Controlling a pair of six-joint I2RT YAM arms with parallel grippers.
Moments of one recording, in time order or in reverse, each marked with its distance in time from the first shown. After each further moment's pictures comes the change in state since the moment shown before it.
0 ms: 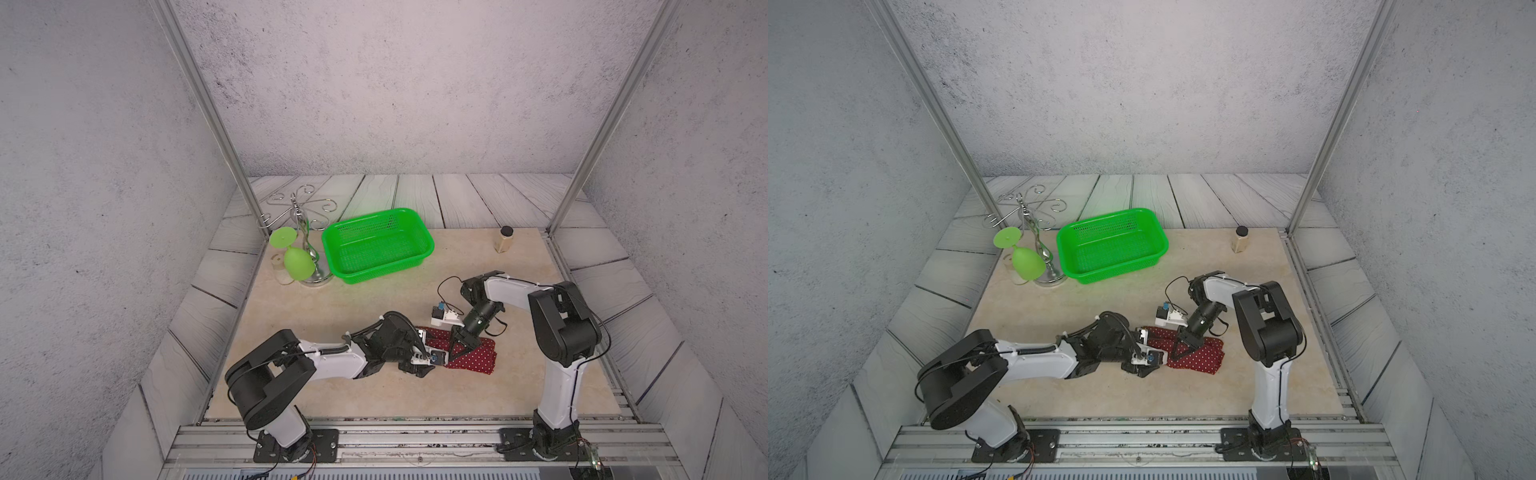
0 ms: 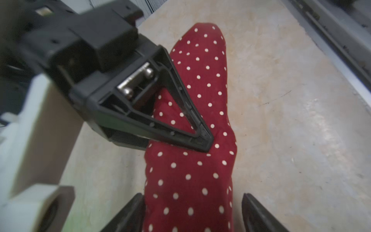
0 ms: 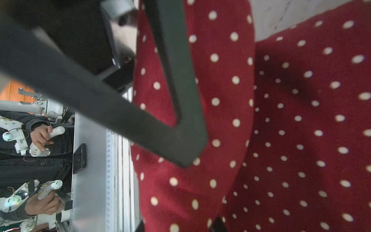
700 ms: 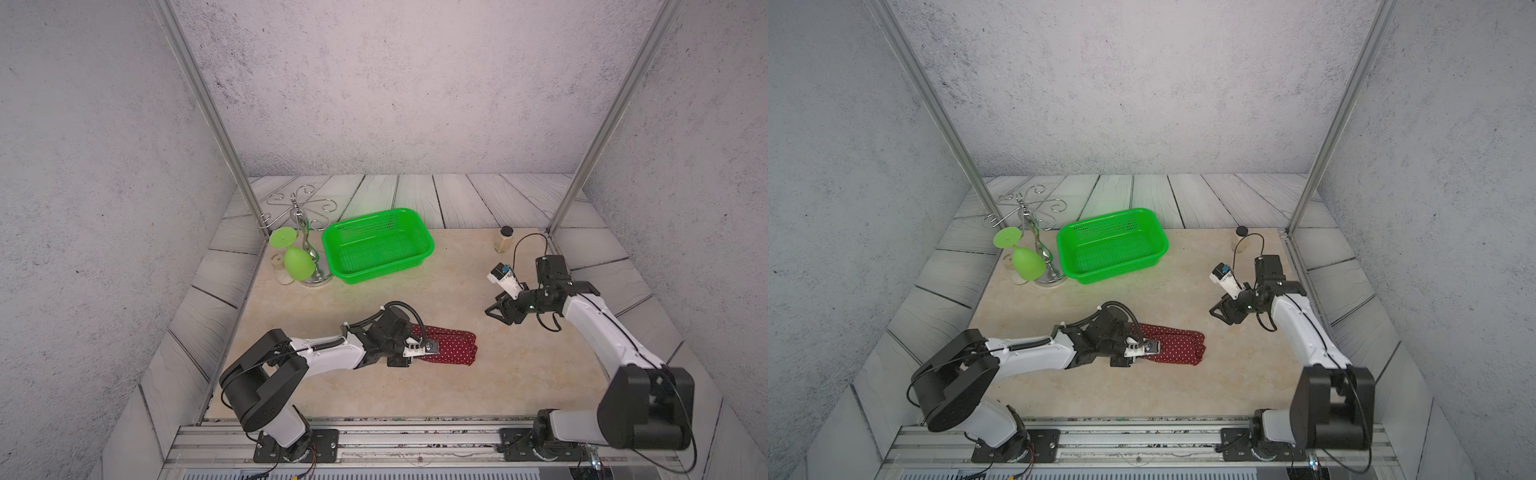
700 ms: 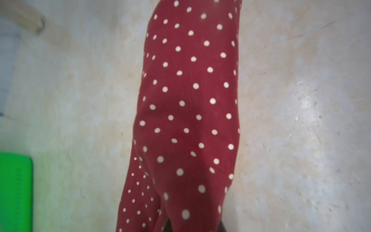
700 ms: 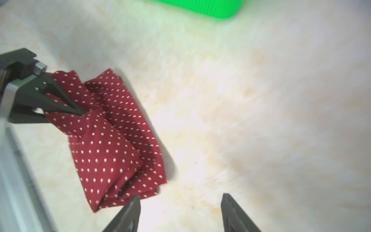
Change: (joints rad) left arm 0.091 -0.050 0.113 -0.427 -0.091 -0.104; right arm -0.364 -0.711 -0.277 0.499 0.242 0.352
